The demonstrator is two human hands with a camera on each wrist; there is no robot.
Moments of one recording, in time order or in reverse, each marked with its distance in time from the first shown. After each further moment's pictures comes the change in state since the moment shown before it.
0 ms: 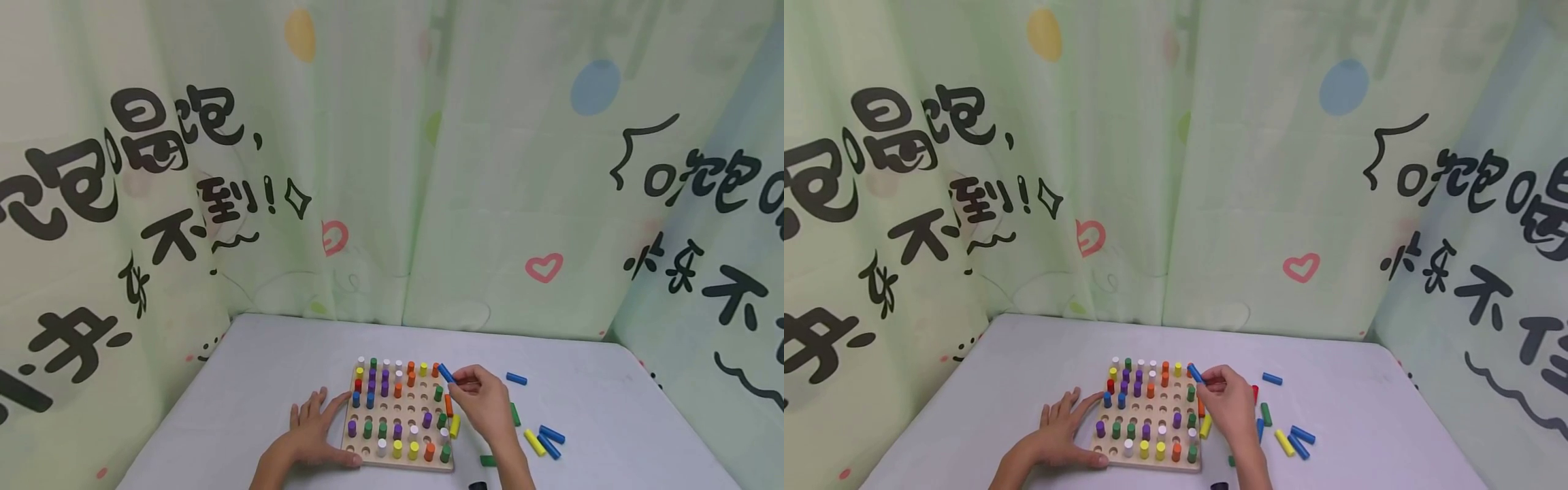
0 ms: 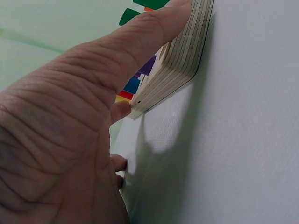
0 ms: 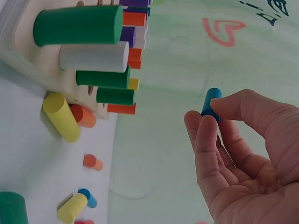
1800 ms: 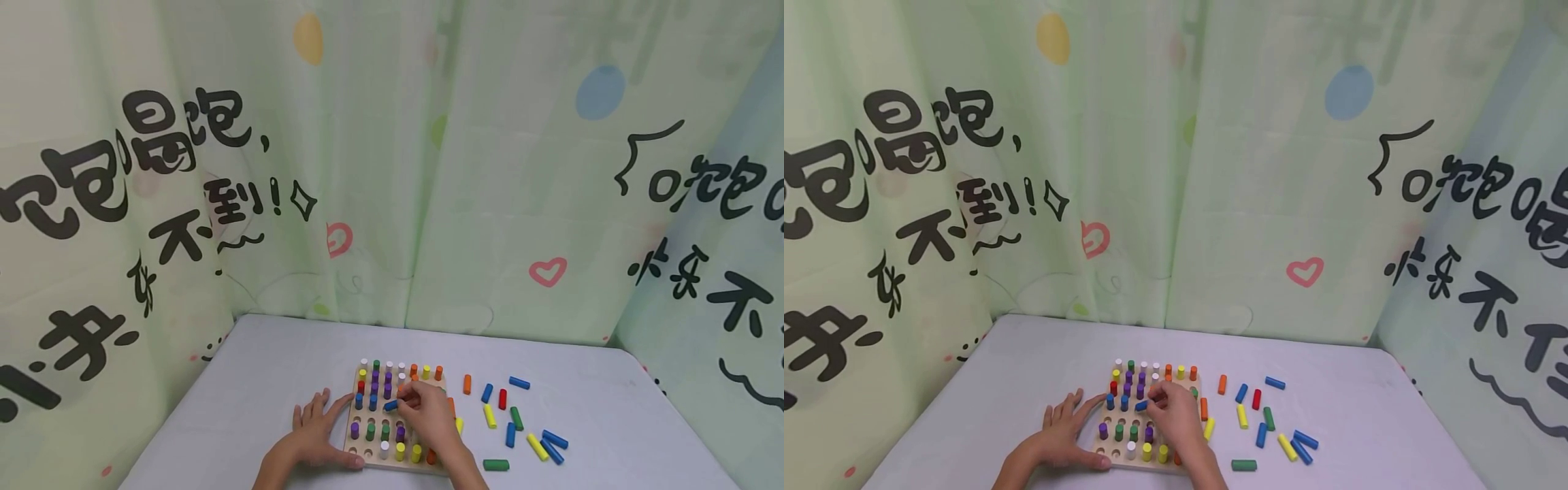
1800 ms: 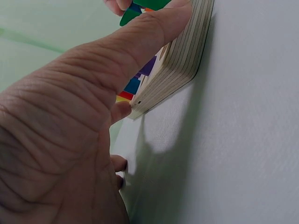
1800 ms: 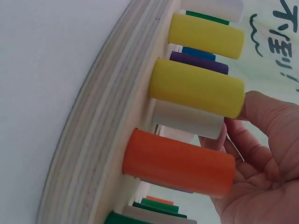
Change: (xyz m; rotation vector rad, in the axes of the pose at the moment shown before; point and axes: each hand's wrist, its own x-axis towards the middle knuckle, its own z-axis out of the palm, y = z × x) left_hand 0.001 -0.001 0.000 0.010 -0.004 0.005; right_hand -0.010 -0.010 0.075 -0.031 -0.250 -0.266
